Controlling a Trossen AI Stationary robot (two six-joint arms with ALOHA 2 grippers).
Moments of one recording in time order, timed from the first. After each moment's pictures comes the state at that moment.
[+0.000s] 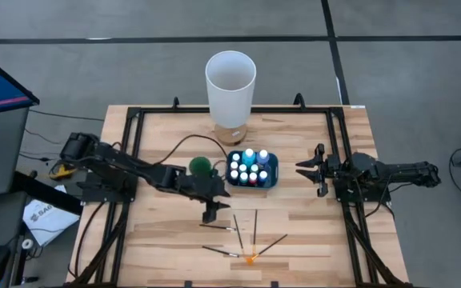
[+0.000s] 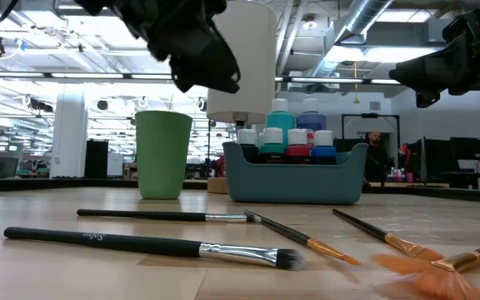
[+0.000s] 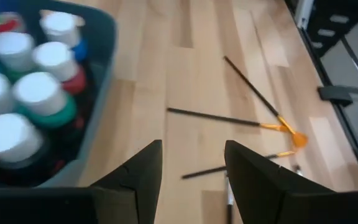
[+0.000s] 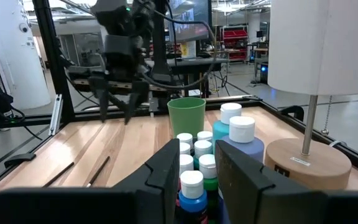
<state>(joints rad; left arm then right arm) -0.23 1.56 0.94 -0.02 -0.09 -0.25 0.05 0.01 0.01 0.04 0.13 0.06</state>
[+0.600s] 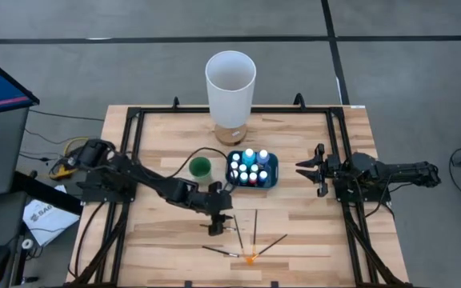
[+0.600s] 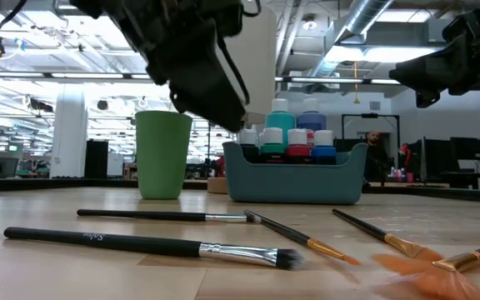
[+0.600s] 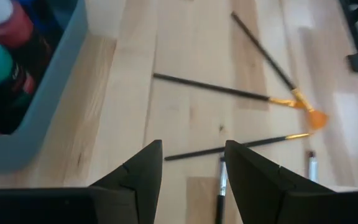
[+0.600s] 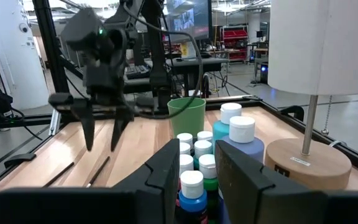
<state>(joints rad) -0.32 1.74 1.04 -0.10 -0.18 -0.35 0.05 0.01 0.01 0.04 0.13 0.06</state>
